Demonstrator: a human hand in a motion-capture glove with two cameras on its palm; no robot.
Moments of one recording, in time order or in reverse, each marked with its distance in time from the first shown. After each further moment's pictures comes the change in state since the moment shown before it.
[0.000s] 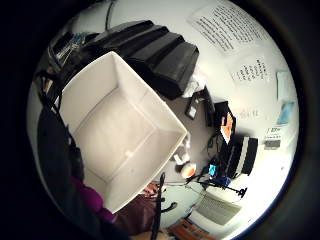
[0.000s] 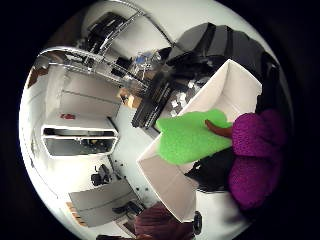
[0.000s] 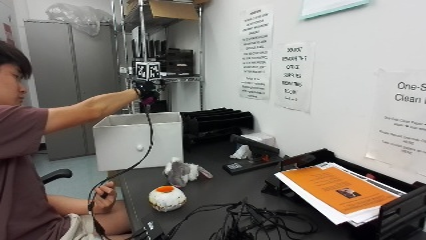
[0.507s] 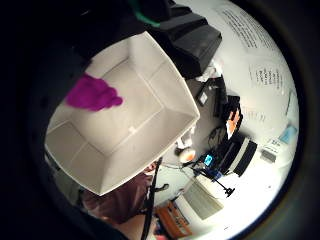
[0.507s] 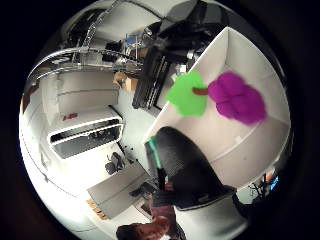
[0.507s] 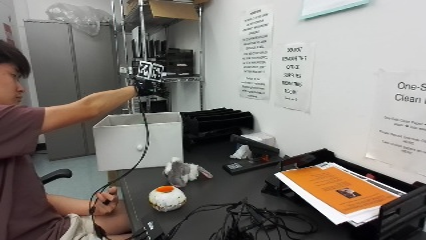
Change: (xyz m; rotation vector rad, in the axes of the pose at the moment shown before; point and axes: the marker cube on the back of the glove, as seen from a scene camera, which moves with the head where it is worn) arm -0.003 0.008 0.003 -0.239 -0.080 0.102
